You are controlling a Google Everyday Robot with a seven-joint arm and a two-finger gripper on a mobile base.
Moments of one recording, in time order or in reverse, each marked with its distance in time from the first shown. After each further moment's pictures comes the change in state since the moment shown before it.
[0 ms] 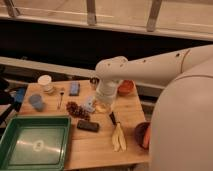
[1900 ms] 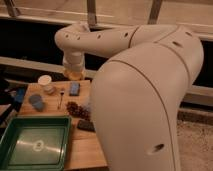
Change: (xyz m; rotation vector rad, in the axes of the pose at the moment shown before) arm -0.064 0.194 -0.066 -0.074 -0.250 -0.273
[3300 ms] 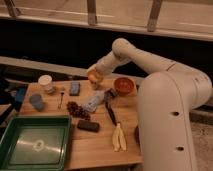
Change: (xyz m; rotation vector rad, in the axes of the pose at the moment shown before) arm -0.061 -0.086 0.061 -0.478 0.266 0.137
